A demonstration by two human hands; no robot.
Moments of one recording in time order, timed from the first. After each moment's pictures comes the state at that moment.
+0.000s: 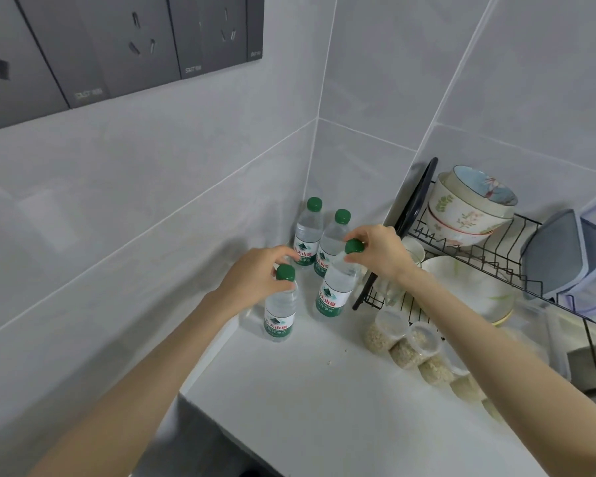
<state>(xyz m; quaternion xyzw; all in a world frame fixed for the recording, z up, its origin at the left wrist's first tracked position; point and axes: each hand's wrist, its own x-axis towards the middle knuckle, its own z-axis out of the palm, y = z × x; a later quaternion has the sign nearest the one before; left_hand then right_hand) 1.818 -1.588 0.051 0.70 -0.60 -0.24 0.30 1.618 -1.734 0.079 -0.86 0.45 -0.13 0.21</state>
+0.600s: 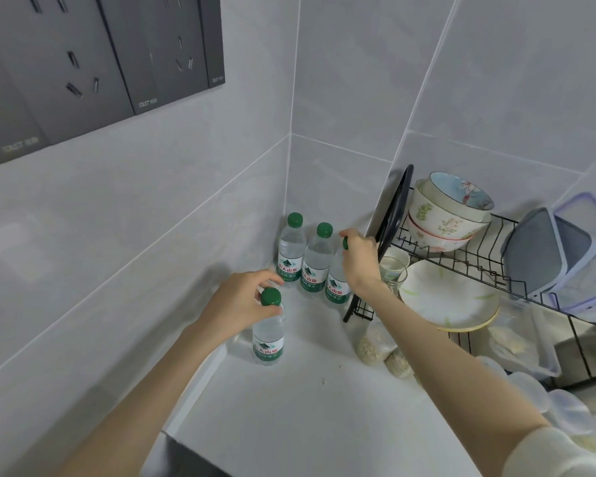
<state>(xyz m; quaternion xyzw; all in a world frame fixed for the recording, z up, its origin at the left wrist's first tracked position) 1.821 -1.594 0.054 0.70 -0.60 -0.25 0.30 1.643 -1.756 0.044 -0.78 0.57 -0.20 0.14</state>
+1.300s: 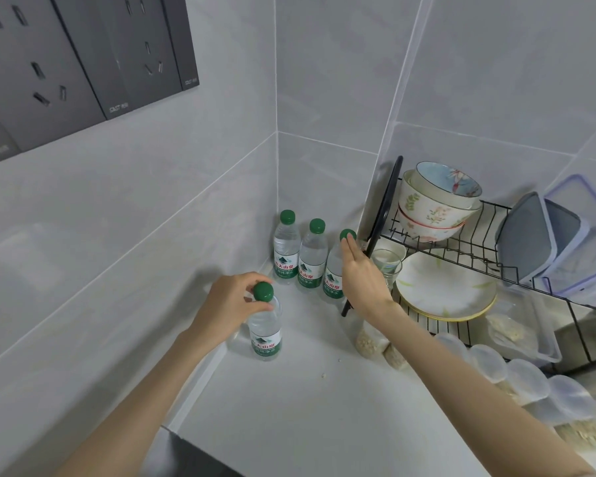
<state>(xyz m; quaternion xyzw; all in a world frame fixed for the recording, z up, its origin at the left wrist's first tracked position) 1.815 -1.590 0.044 0.70 -0.56 -0.26 0.34 1.606 -1.717 0.039 -0.86 0.50 -0.10 0.06</state>
